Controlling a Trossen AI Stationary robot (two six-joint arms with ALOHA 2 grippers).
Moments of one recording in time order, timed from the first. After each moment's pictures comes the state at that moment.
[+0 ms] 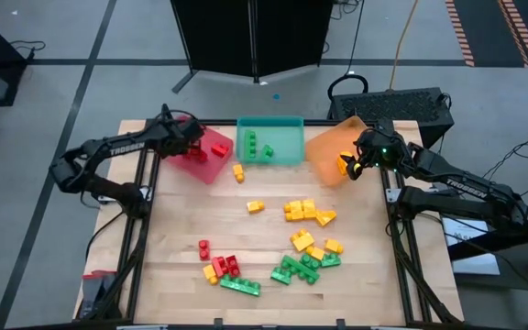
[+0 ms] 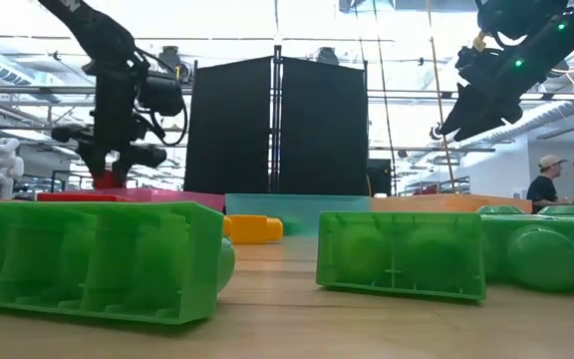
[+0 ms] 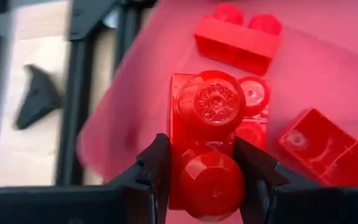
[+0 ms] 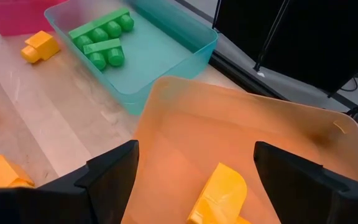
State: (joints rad) left arm 0.74 1.35 0.80 -0.83 -0.49 -0.77; right arm -0.54 0.70 0.60 -0.54 0.18 0.16
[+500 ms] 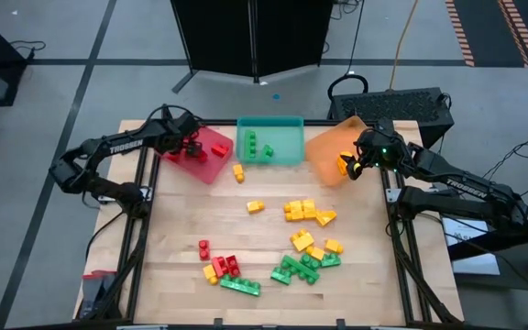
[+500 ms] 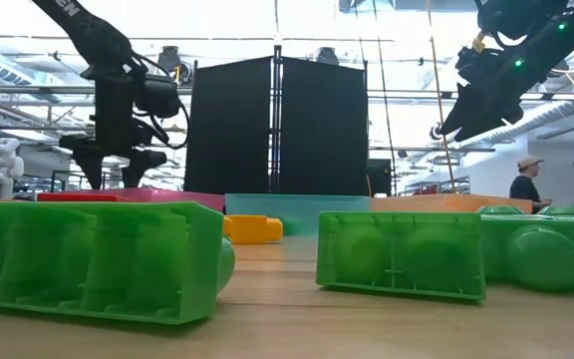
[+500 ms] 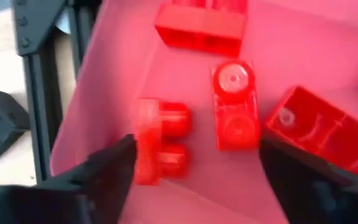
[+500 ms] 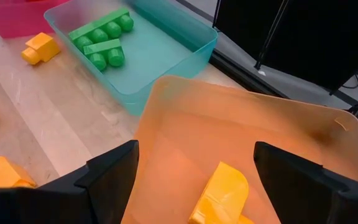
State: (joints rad) left arm 0.81 1.35 0.79 -0.78 -0.35 -0.53; right arm -0.54 0.70 0.60 -0.54 0.18 0.17
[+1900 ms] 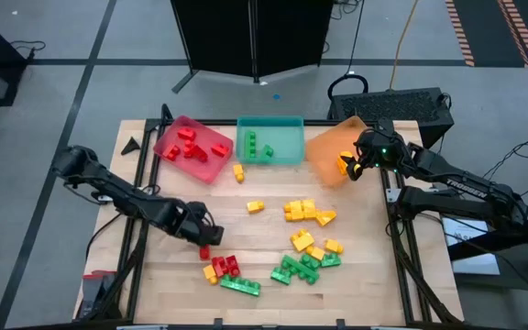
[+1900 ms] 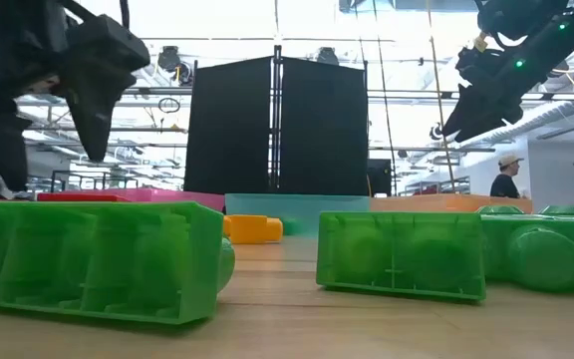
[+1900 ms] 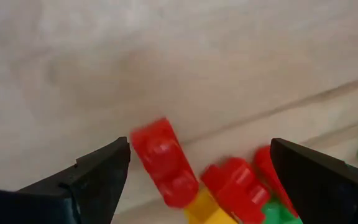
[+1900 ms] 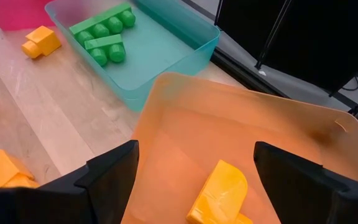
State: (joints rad) left arm -0.45 1.39 0.85 -0.73 -0.09 -1.79; right arm -0.54 0.70 0.60 -0.55 0.18 0.15
